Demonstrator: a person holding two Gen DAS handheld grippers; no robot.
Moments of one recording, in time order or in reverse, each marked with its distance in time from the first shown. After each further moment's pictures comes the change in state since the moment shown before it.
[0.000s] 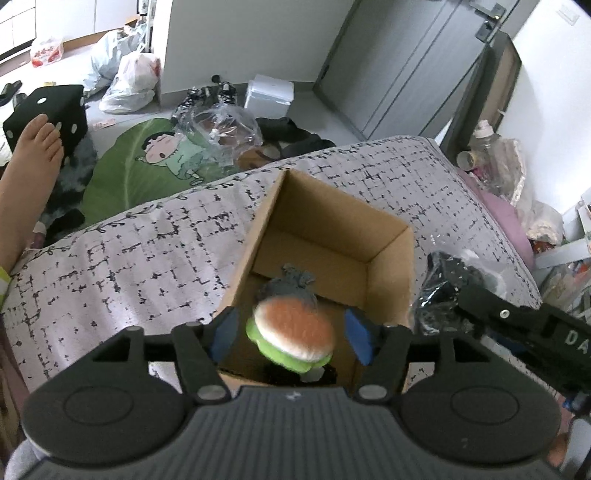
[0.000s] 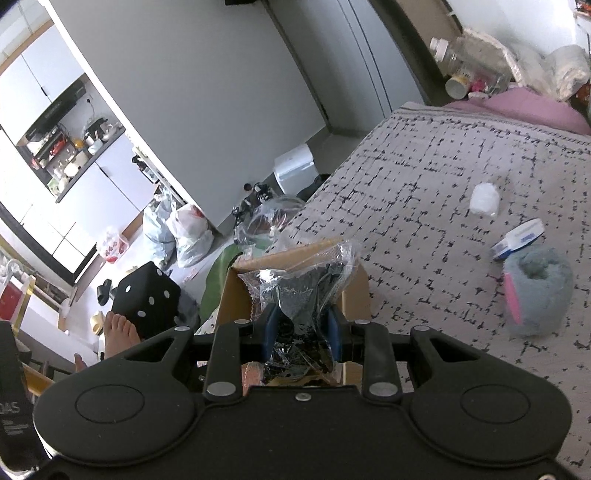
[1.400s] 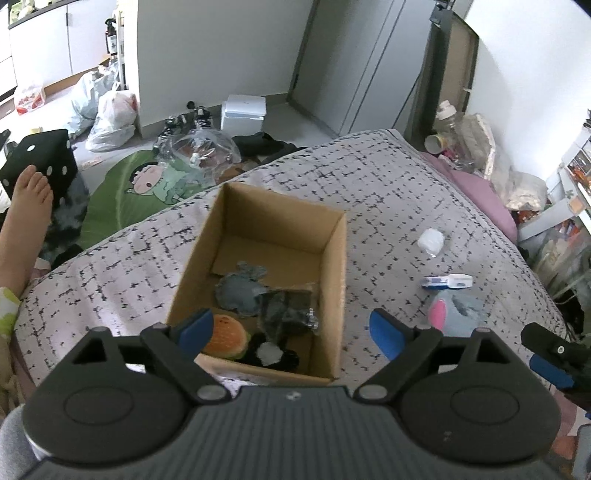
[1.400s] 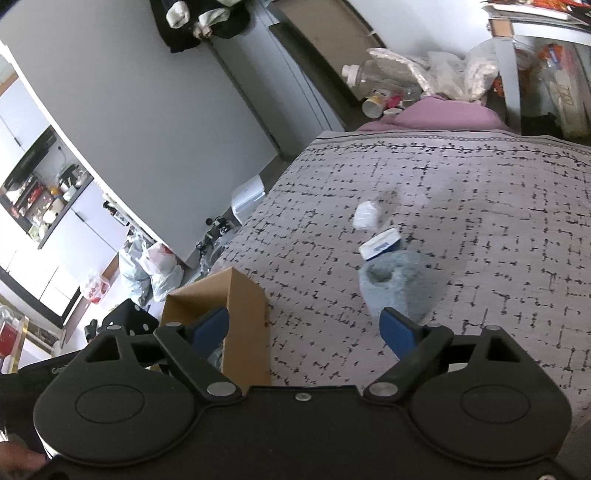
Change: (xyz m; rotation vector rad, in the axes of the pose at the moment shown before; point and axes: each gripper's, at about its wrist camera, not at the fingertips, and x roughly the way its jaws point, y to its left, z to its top) left arm -0.036 -0.074 -0.022 0.141 -0.037 0.021; right arm -0.092 -0.121 -0.004 0.117 -0.088 -0.056
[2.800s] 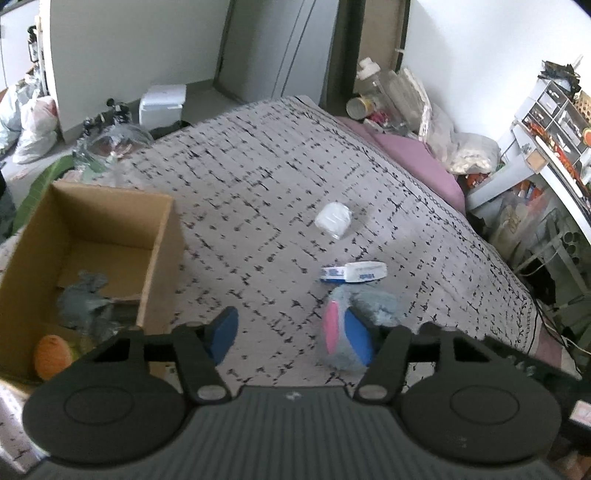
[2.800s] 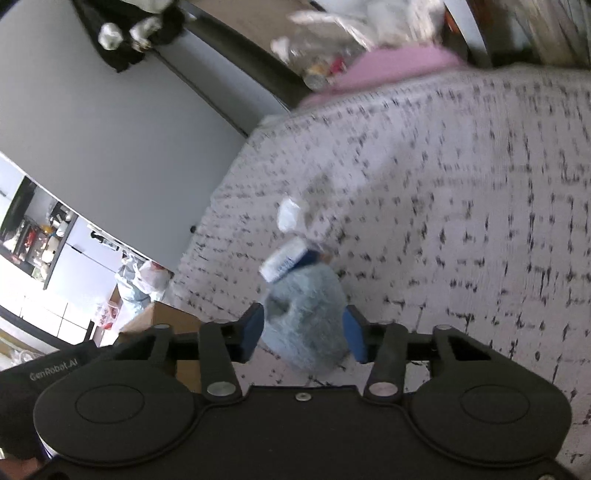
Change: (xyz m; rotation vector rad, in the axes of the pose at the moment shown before) left arm 0.085 -0.132 -0.005 0.099 0.053 -0.138; right arm 0.074 -0.125 0.026 0.185 0.084 0.050
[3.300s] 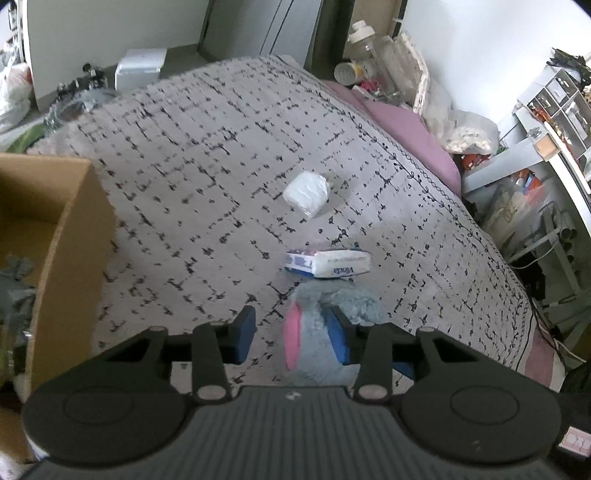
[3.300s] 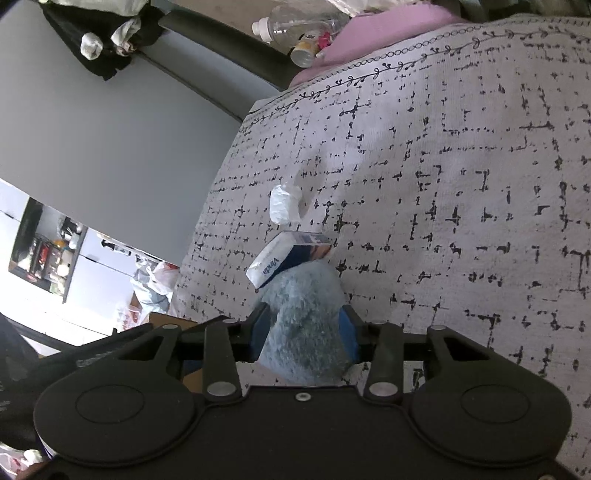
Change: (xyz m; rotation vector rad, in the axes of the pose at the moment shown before) left arm 0.069 -0.021 0.007 -0.045 0.097 -0.067; right arm 0.030 -0.021 0.010 0.095 0.053 0.078
